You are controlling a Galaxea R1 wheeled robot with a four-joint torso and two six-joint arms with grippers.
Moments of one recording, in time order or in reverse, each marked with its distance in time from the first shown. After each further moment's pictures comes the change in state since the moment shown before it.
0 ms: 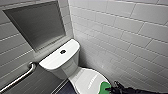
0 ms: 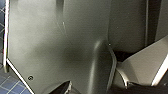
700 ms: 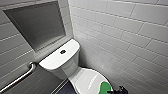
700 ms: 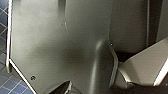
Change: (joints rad) left arm 0.000 -0.006 0.001 0.000 -0.001 0.000; right arm -0.082 -0.110 0.202 -0.018 0.209 -0.075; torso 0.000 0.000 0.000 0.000
